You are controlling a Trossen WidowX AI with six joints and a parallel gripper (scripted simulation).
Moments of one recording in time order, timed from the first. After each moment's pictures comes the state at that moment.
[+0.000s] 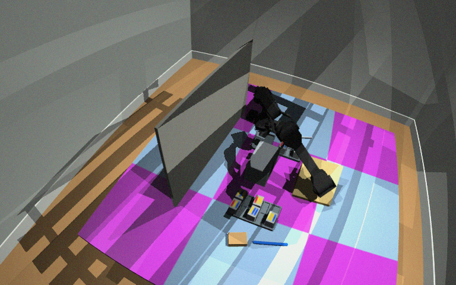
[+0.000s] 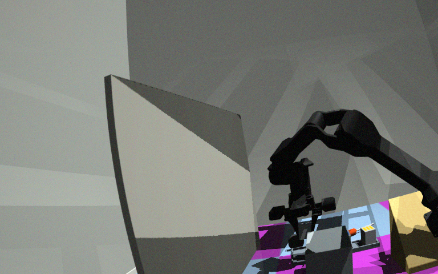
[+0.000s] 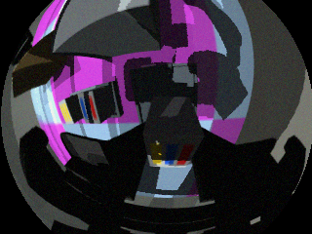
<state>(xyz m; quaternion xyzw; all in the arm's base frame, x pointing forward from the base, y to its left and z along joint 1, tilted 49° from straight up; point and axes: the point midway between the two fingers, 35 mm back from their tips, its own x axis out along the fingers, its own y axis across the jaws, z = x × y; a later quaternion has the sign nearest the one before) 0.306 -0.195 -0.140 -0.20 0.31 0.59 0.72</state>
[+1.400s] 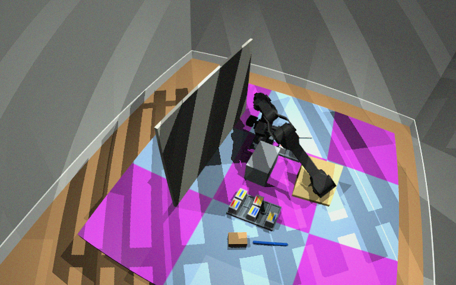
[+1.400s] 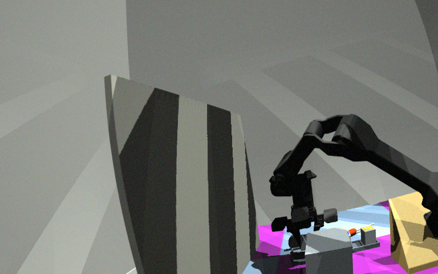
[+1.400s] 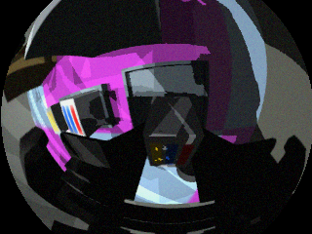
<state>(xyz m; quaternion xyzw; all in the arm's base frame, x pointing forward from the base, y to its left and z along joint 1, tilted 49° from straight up) 0.307 -0.168 -0.161 -0.20 0.31 0.59 0.72</state>
